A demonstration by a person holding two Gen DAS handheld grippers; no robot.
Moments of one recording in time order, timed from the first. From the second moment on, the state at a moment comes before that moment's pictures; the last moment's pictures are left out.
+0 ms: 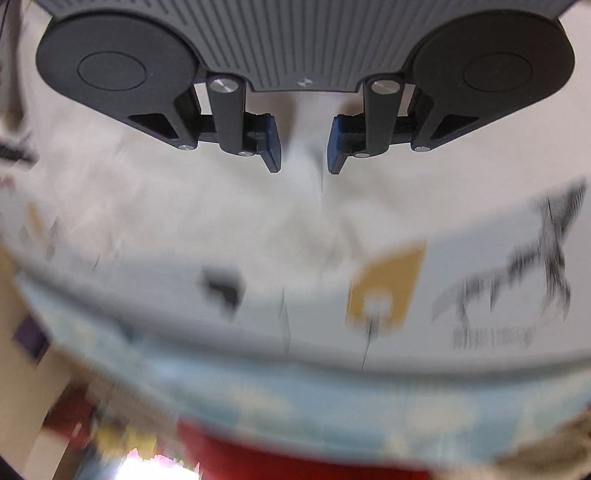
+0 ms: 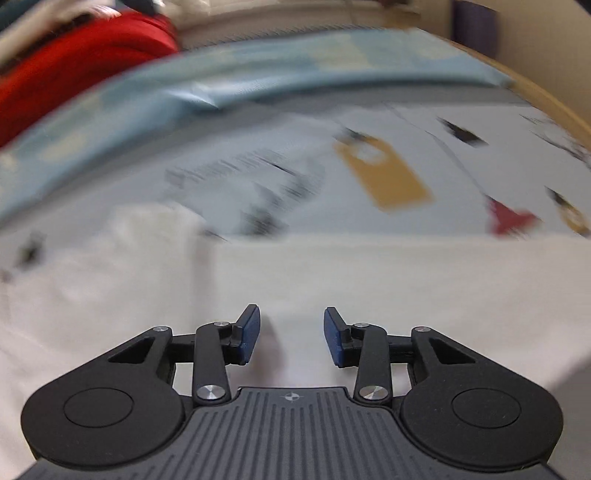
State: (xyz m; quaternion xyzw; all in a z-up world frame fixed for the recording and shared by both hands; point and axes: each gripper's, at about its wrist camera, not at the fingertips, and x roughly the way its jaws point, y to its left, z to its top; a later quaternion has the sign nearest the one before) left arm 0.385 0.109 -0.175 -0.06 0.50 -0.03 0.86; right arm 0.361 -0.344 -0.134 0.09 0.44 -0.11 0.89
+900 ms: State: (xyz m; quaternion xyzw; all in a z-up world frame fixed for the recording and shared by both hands) left arm 0.271 0.077 -0.110 -0.06 0.56 -0.09 0.82; right arm 0.237 -0.576 -0.145 0.25 0.35 -0.44 0.79
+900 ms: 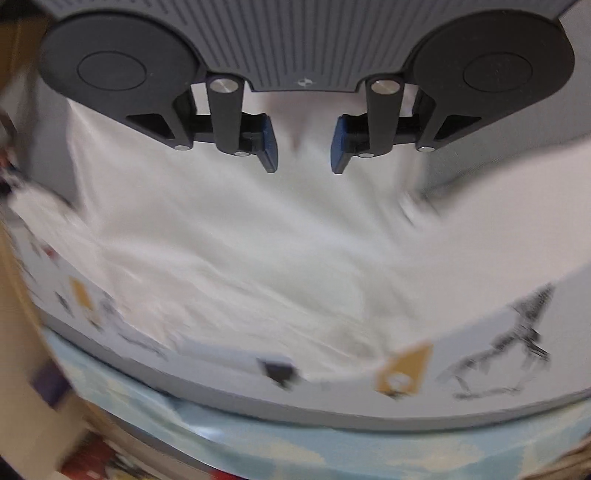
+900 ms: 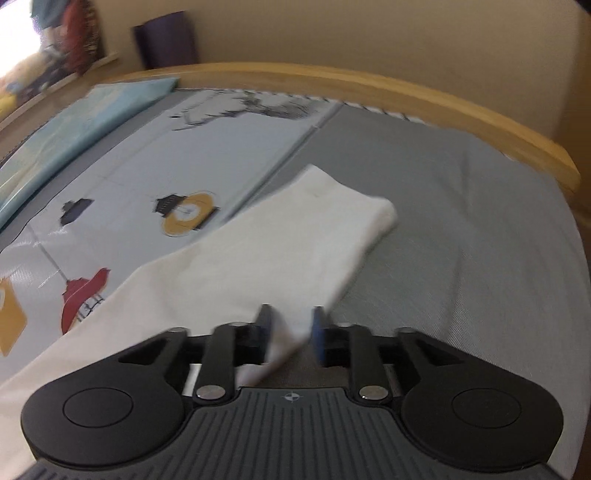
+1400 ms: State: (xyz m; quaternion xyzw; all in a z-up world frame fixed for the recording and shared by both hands) left arm 0.222 0.070 -0.127 0.03 0.59 -0.12 0.80; right arm 0.218 -0.589 -0.145 0.36 0.30 -0.49 0.74
